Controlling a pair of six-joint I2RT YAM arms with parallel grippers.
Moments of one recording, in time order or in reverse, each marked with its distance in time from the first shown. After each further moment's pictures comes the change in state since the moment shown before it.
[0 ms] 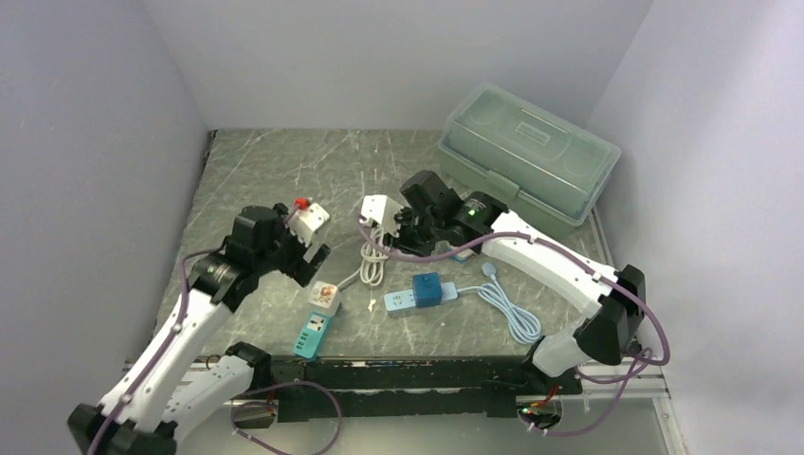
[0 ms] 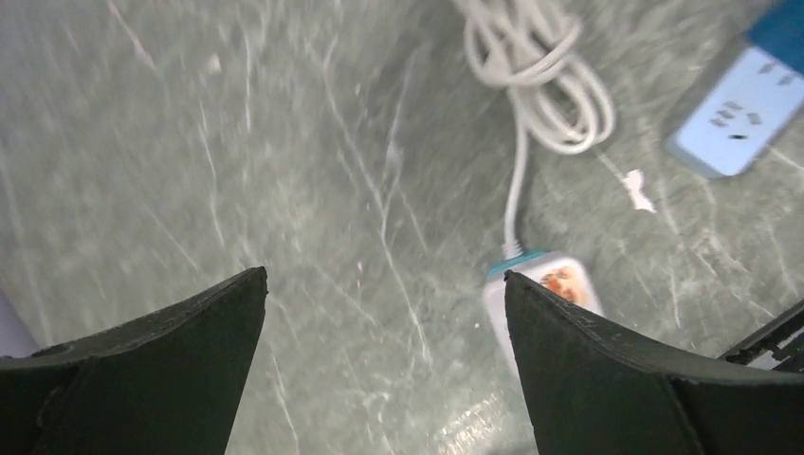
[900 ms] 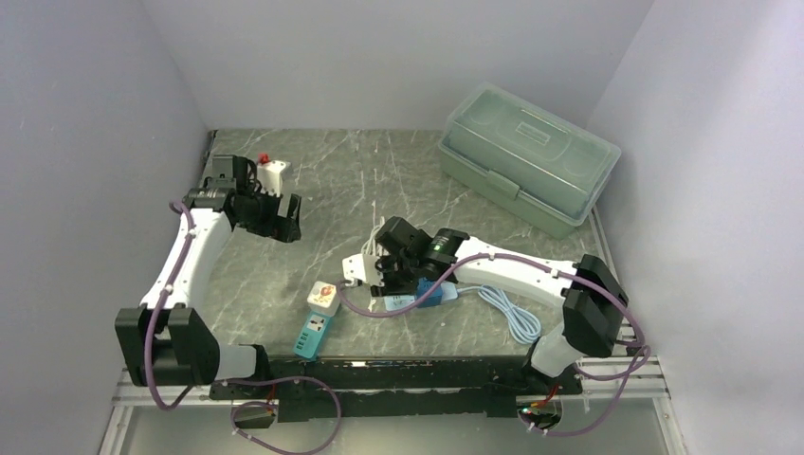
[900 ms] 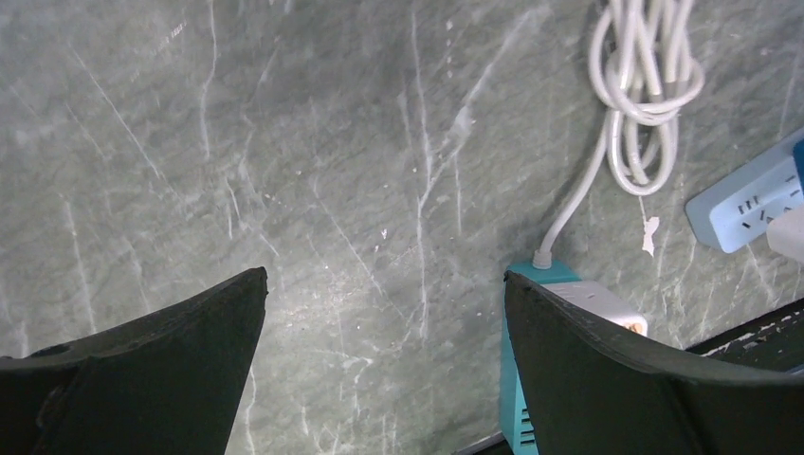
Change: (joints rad) left arm 0.444 0.499 0.309 -0.181 0.240 -0.106; right arm 0.153 0.063 -0.245 0.185 -0.079 -0.180
